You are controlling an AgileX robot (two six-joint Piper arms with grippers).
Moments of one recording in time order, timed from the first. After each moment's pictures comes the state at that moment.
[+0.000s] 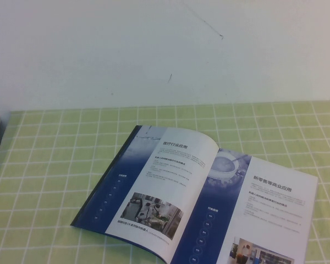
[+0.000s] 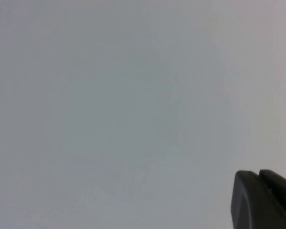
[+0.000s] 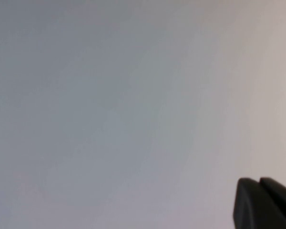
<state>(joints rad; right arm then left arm) -0.01 -0.01 0.03 0.04 -0.68 -0.07 -0.08 -0.01 0.02 0.04 -0.56 -0.07</state>
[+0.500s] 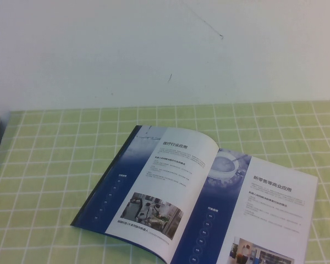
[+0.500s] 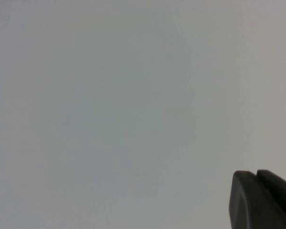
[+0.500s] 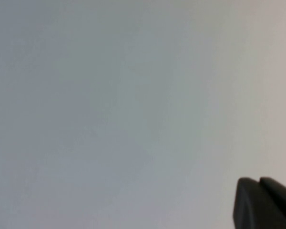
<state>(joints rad) -0.01 -0.01 -0.10 0.04 -0.39 -0.15 -0.08 -0.01 -0.06 -0.08 -0.43 -0.06</state>
